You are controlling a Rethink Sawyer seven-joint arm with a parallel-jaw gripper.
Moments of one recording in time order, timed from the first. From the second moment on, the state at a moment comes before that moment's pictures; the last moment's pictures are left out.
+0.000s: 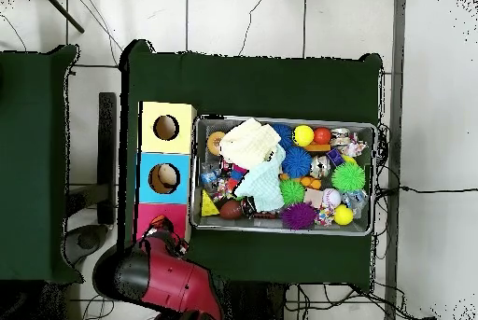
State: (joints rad) arm 0.35 -0.73 -0.29 2.13 0.46 0.25 1.97
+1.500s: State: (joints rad) arm 0.55 -0.56 -0.49 1.94 0.46 0.45 1.98
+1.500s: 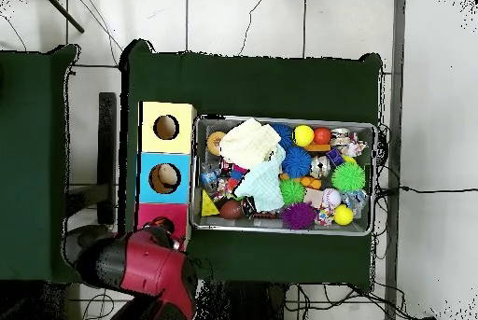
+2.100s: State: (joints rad) arm 0.55 -0.54 -0.51 1.90 0.46 0.50 2.00
